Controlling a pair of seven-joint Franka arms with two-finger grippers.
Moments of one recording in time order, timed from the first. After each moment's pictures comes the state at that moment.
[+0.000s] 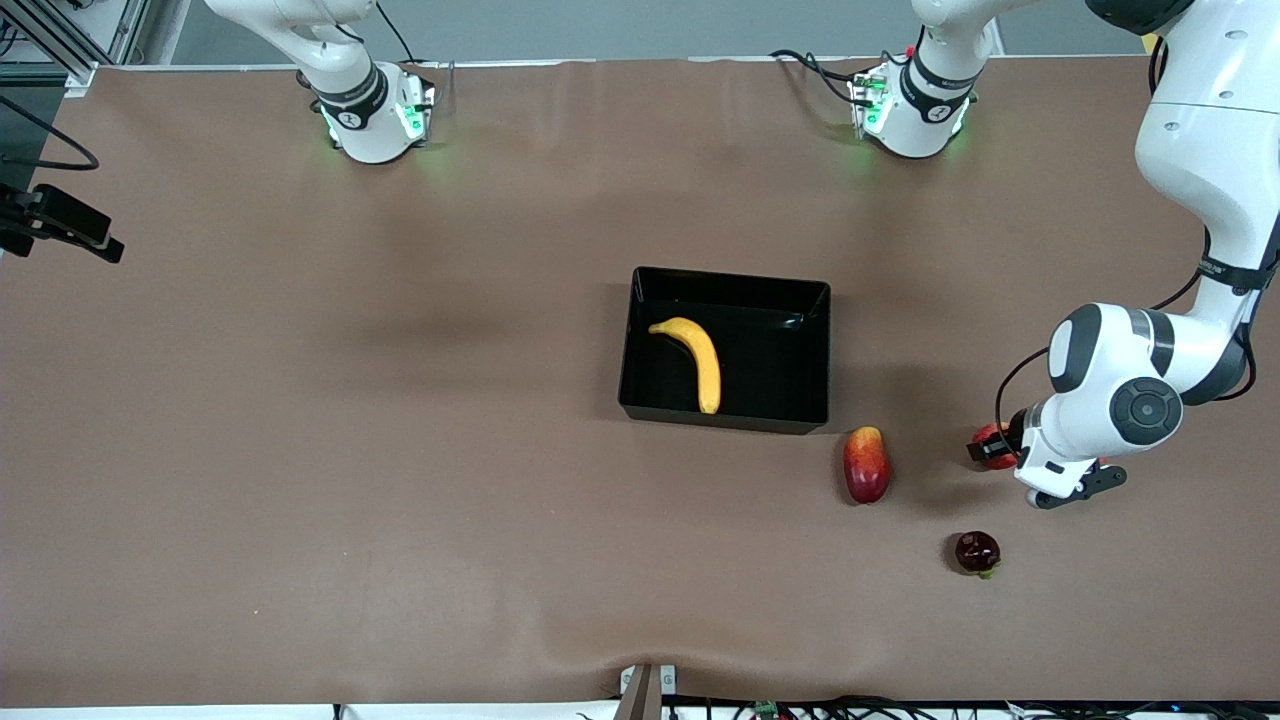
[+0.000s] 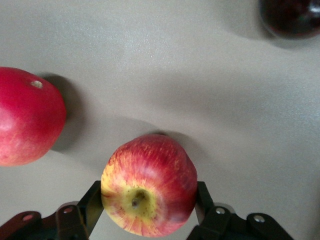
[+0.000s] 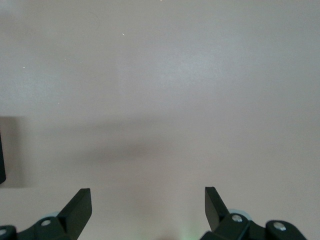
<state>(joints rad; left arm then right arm) 0.34 0.67 -0.39 -1.70 0.40 2.18 -0.55 -0.03 0.01 -0.04 -1.46 0.01 1.45 0.03</state>
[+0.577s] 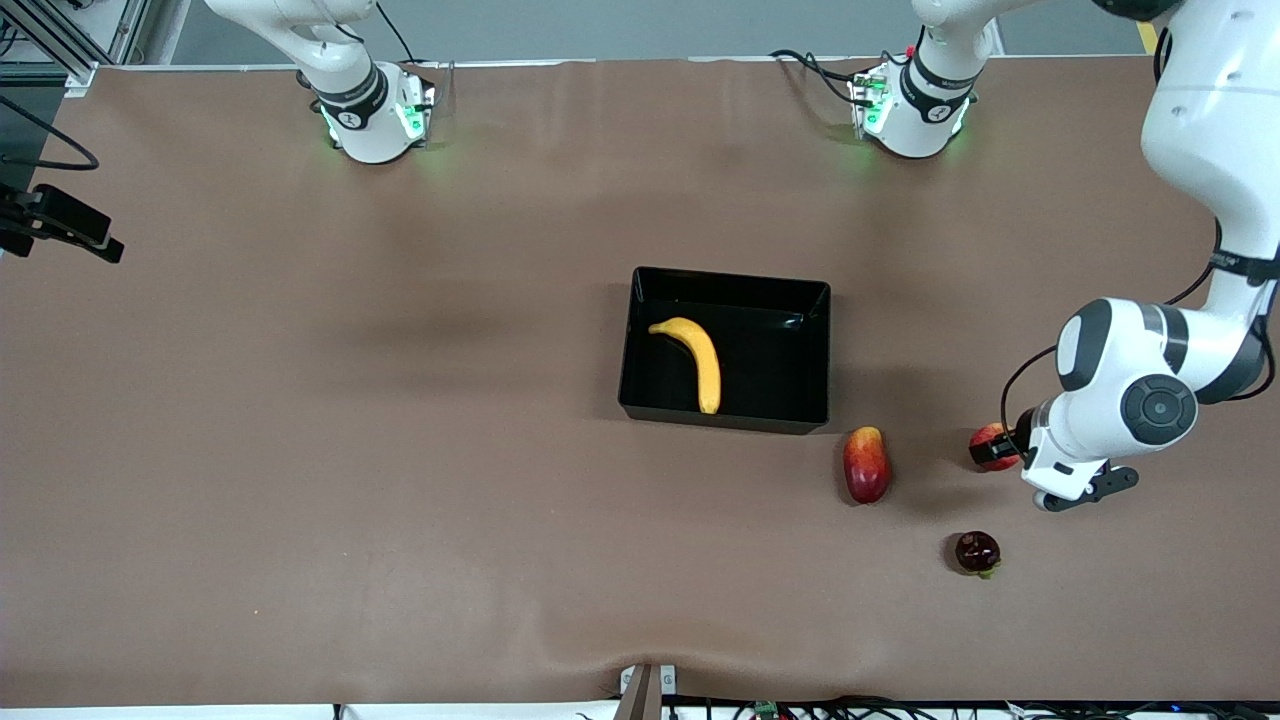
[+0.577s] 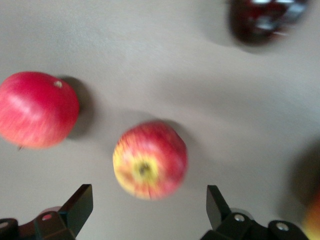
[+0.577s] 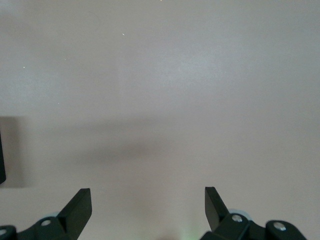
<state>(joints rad) 0.35 0.60 -0.46 -1.67 0.38 2.05 -0.55 -0.03 0.01 -0.04 -1.46 0.01 1.45 0.03</state>
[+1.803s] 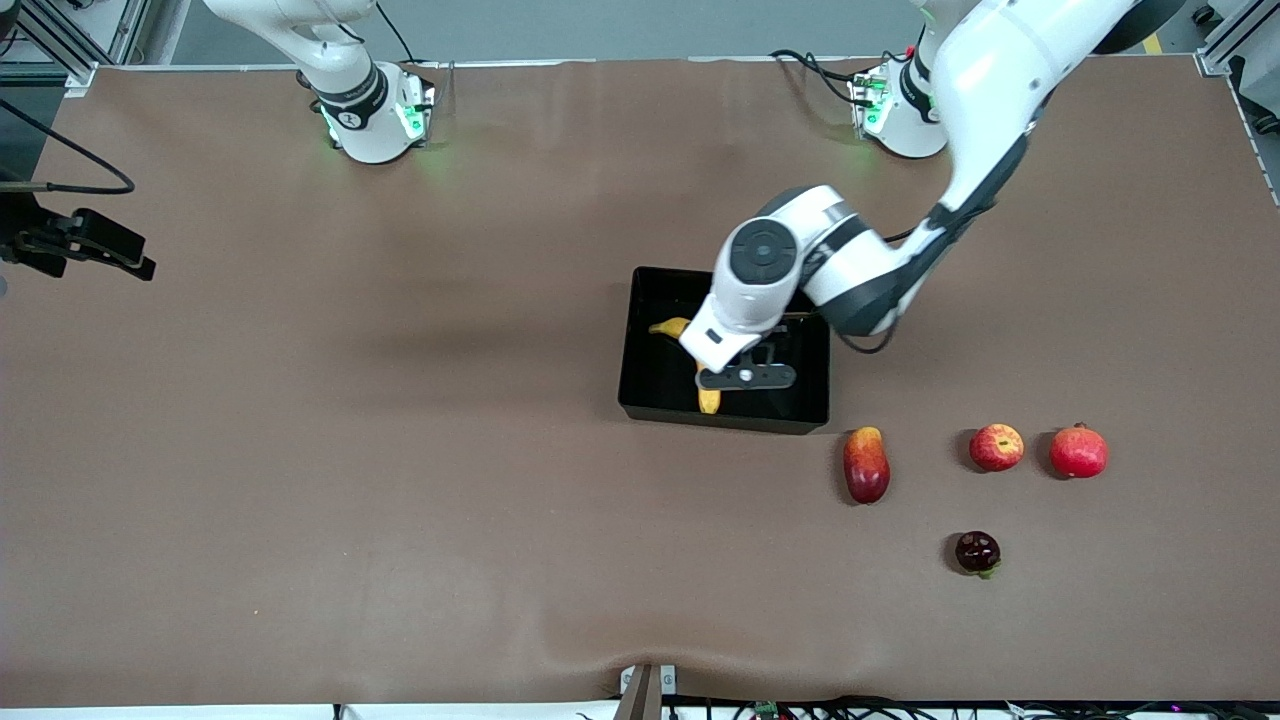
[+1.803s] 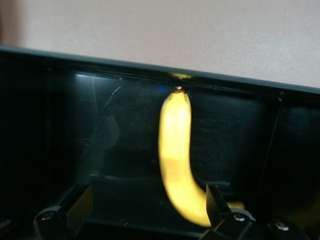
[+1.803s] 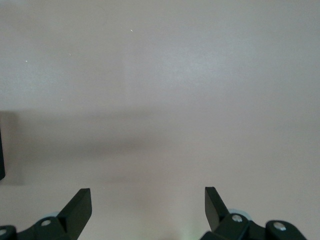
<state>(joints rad) -0.04 0.68 -0.76 -1.72 0.52 2.14 -1.03 0.01 0.05 -0.03 -1.46 0.01 1.47 0.03</state>
